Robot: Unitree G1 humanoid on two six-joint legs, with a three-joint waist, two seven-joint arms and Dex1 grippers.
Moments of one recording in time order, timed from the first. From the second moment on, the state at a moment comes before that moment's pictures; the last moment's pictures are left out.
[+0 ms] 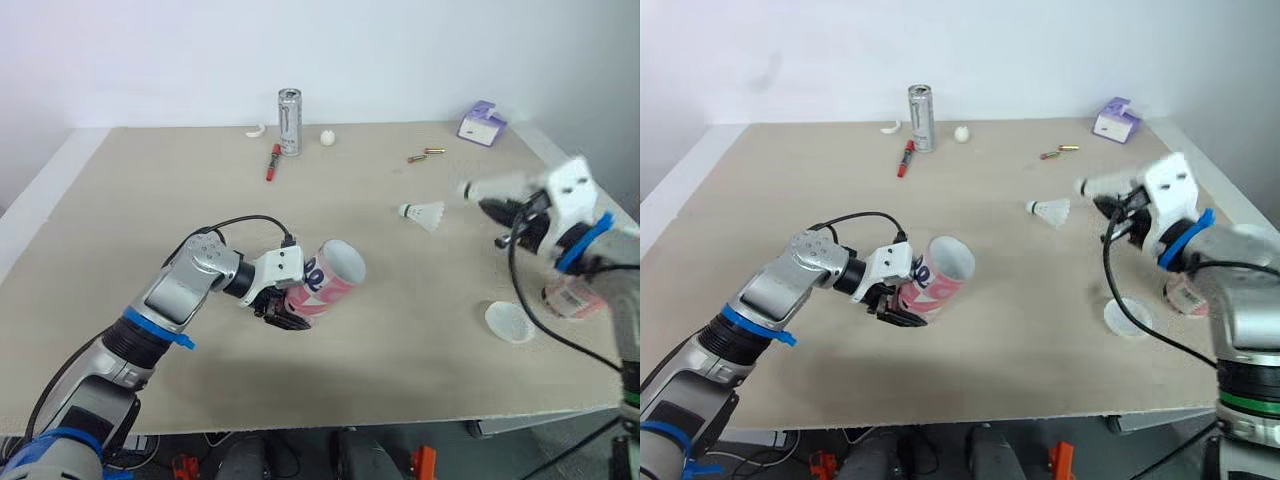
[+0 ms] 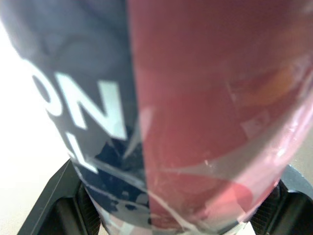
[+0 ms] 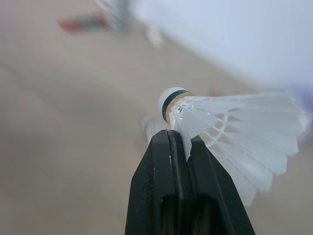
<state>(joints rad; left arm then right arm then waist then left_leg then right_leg) -0.72 0.56 -0.43 0.02 -0.09 0.52 -1.30 -0.46 -0.97 -0.26 -0.31 0.40 0.57 0.78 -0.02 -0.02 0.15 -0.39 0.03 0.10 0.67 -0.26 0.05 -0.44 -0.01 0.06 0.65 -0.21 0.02</state>
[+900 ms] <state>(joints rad) -0.72 0.55 -0.43 0.04 -0.09 0.51 -1.30 -0.60 -1.02 0.07 -0.50 0.28 0.16 1.16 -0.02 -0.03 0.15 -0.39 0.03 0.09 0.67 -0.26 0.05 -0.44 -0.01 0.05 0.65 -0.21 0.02</state>
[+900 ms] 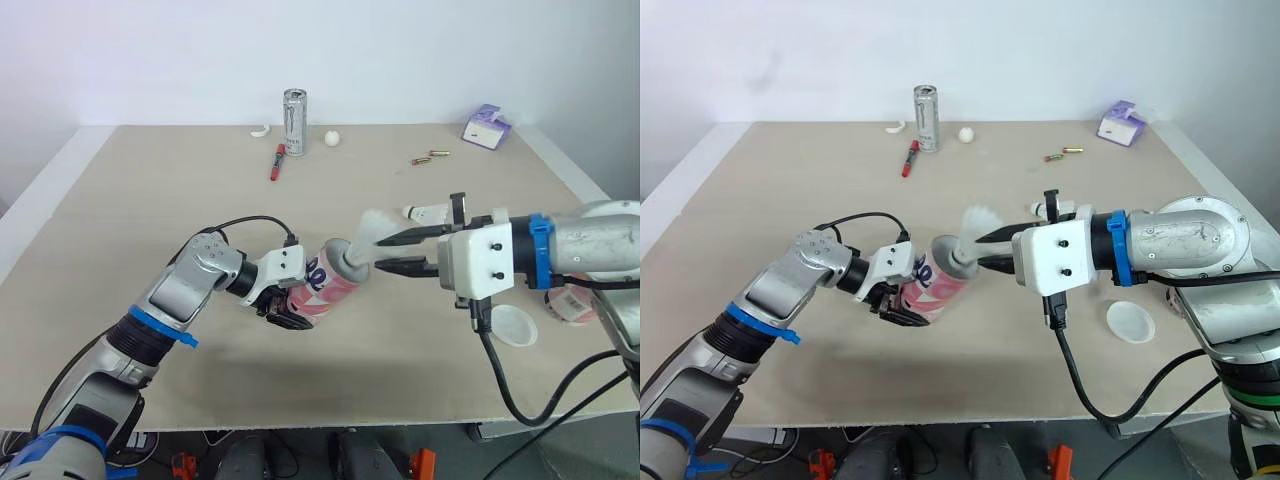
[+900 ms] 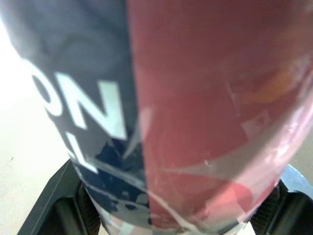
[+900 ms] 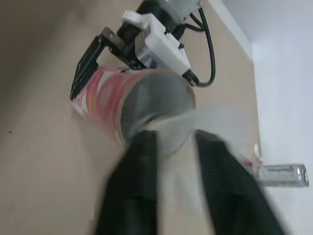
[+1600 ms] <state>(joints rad) -0.73 0.55 -0.43 0.04 -0.09 0.50 -1.30 -0.57 -0.66 -0.27 0.09 0.46 0.71 0.53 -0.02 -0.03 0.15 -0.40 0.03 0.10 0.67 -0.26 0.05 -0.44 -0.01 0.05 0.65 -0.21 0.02</state>
